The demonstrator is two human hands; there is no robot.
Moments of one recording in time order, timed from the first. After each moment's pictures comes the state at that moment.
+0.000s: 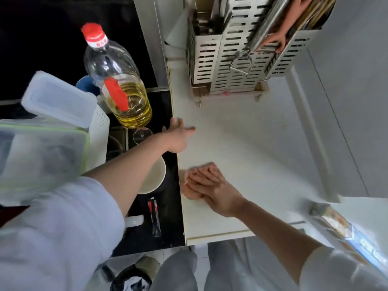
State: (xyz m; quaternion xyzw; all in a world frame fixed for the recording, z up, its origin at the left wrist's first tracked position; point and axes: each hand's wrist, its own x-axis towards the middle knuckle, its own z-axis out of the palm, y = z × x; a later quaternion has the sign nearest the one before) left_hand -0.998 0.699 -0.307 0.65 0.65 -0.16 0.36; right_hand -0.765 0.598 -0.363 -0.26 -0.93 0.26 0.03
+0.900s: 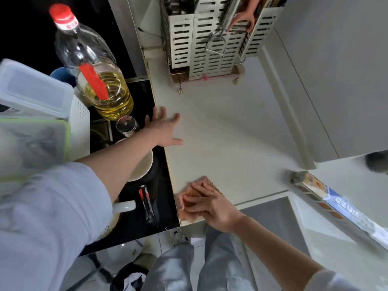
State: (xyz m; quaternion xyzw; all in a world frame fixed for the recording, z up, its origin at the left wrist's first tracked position) left_hand -0.994 0.681 -0.325 0.71 0.64 -0.18 0.24; right_hand -0.741 0.502 -0.360 -0.31 -0.88 0.36 0.06
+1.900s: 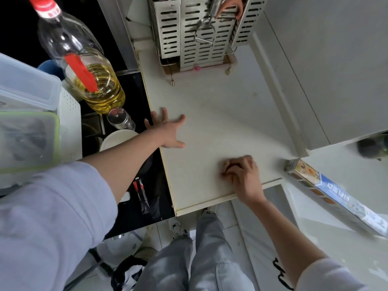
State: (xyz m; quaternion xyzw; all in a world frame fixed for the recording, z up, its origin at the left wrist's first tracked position) left_hand -0.957 0.658 -0.323 0.68 0.65 -0.20 0.29; right_hand -0.668 0.529 -0.351 -0.59 -0.76 0.19 0.18
